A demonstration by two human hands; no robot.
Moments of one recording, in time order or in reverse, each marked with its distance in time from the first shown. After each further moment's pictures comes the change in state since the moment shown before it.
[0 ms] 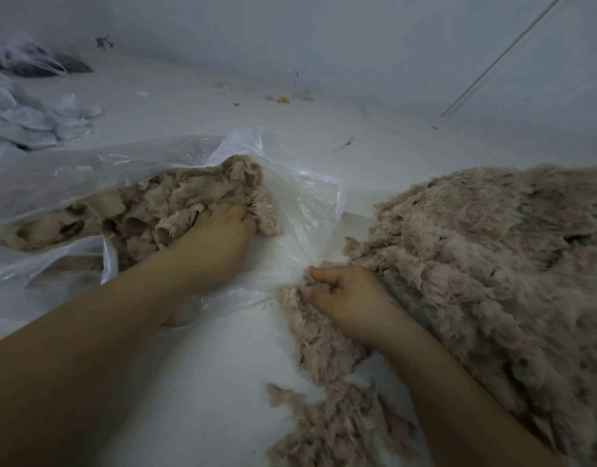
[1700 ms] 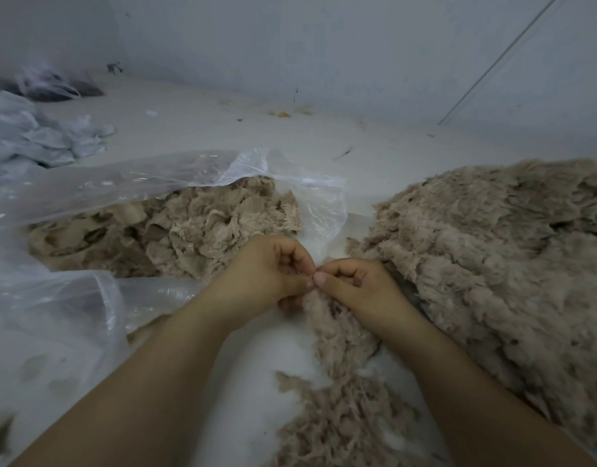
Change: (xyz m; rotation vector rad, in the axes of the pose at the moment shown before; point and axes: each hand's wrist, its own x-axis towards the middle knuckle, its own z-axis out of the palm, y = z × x) left_hand -0.043 0.078 -0.036 -1.452 -0.045 -0.181; right_hand -0.020 -0.017 -0.006 0.441 0.035 -0.195
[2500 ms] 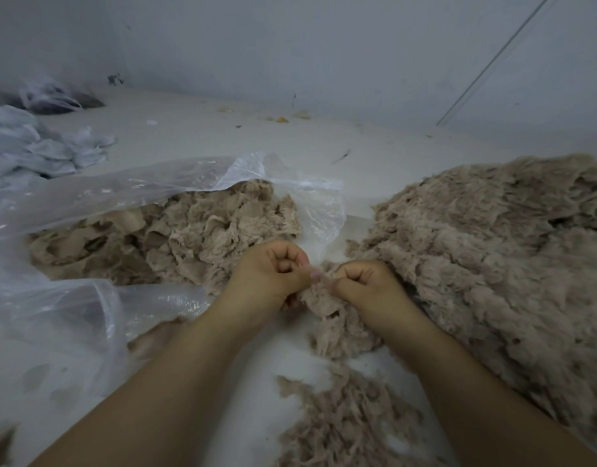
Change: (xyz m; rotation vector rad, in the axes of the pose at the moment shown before) left_hand 0.002 -0.010 0.014 -0.247 0.156 0.011; right_hand -0.001 0.004 -0.005 0.003 0.023 0.017
